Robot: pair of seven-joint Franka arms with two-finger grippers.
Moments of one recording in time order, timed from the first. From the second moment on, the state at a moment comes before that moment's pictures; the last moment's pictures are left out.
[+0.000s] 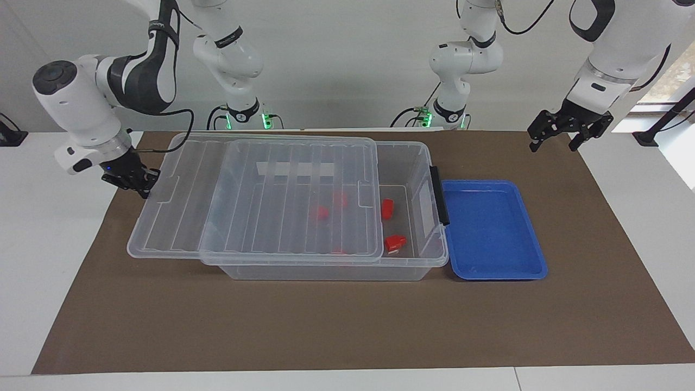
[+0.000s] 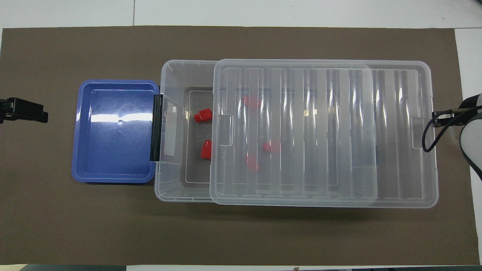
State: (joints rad) left arm -0.02 -0.04 -0.01 -1.62 0.00 1.57 0.03; right arm -0.42 0.02 0.24 -1.94 -0.04 1.96 -0.14
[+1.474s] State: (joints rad) left arm 0.00 -0.04 -0.02 -1.62 -0.01 1.56 0.05; right arm -0.22 0.00 0.25 -1.97 0.00 1.97 0.09
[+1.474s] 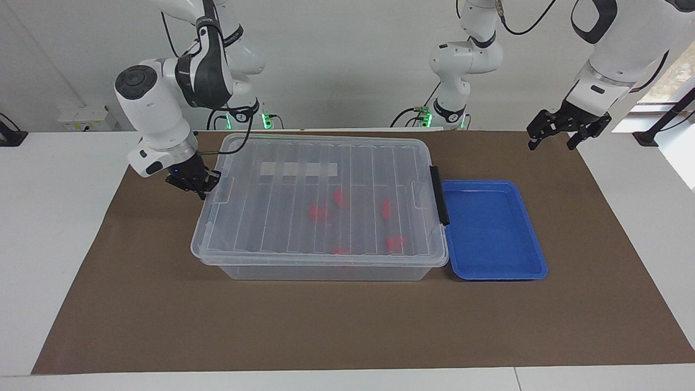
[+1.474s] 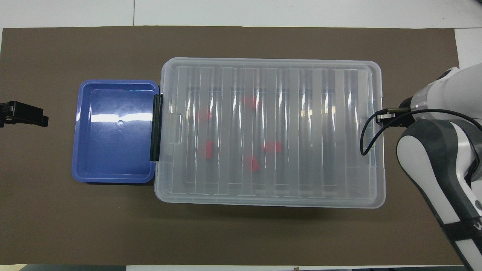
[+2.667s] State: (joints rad) left arm 0.00 -0.04 -0.02 -1.62 -0.01 1.56 0.05; right arm -0.28 -0.05 0.23 -1.60 -0.03 1.47 0.06
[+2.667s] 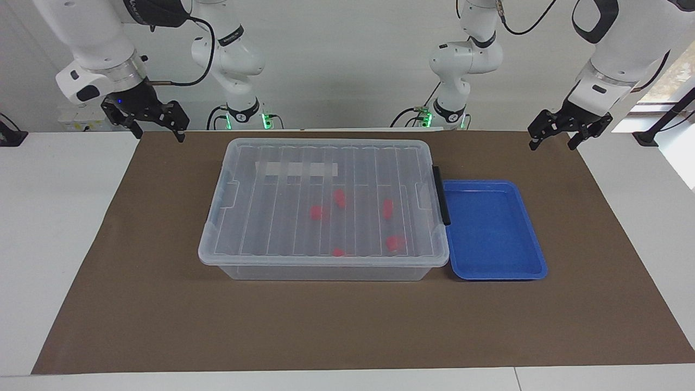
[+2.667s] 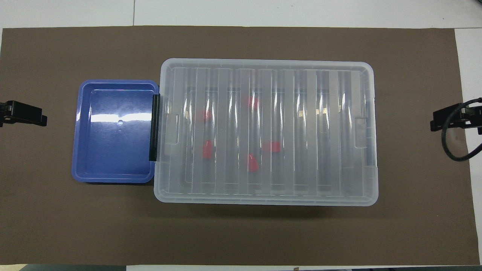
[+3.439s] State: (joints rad) left arm 0.00 -0.04 -0.02 -1.62 -0.01 1.56 0.05; right arm -0.27 0.00 0.24 -1.58 -0.03 1.45 0.05
